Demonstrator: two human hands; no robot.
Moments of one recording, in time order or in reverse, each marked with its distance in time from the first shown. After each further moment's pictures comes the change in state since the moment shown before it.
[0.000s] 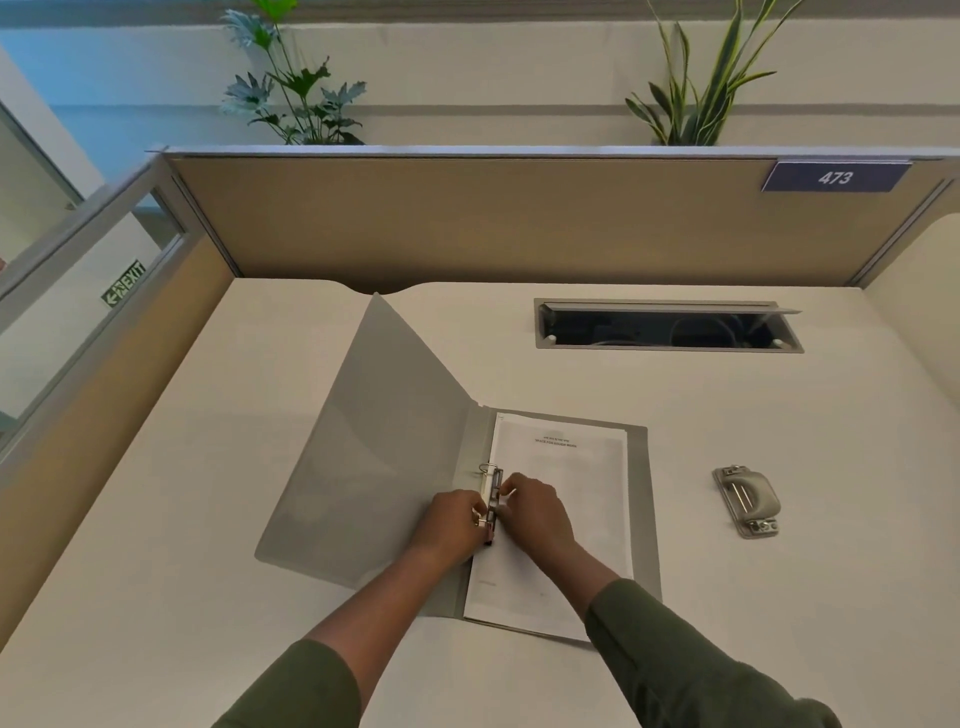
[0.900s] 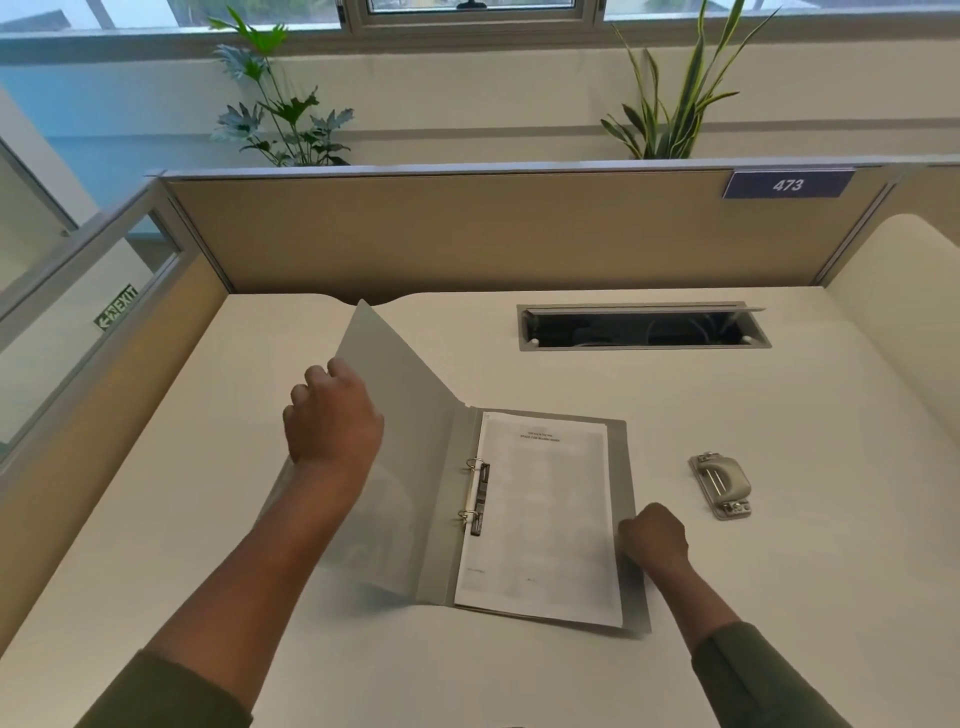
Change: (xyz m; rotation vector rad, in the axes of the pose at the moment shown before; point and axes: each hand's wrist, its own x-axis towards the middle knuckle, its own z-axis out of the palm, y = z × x) left_hand -0.055 0.050 -0.152 0.406 0.784 -0.058; right_hand -0.039 0.122 -0.072 0.157 0.148 0.534
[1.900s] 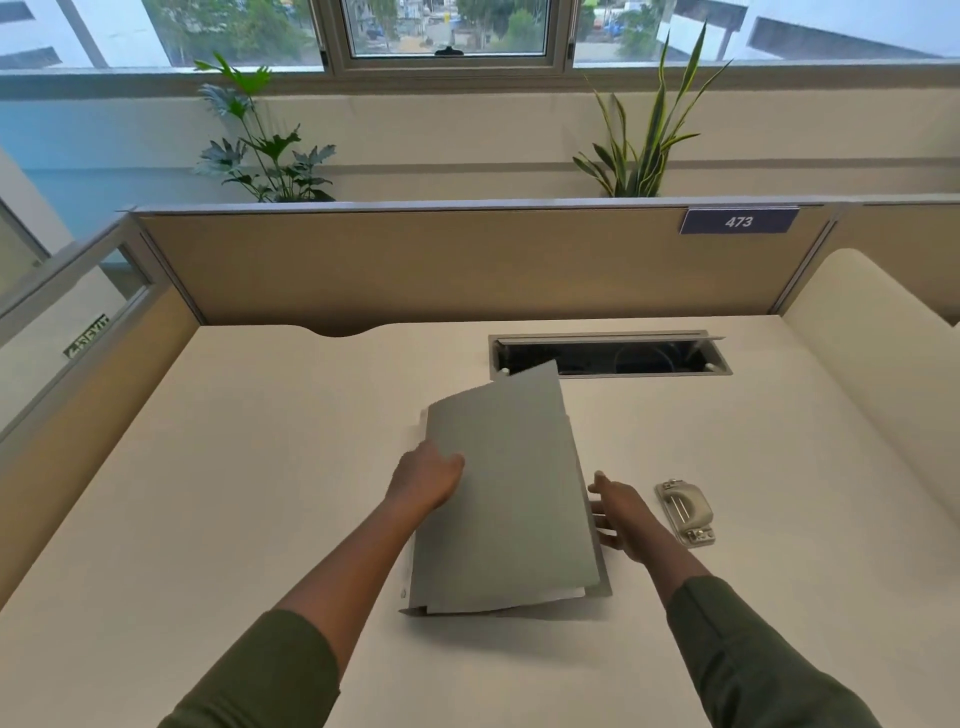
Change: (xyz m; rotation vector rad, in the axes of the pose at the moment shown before) left_hand -0.022 0.084 0.091 -0.418 -0.670 -0.103; right_hand 0.045 -0.028 -0.038 0.626 -0.362 0.032
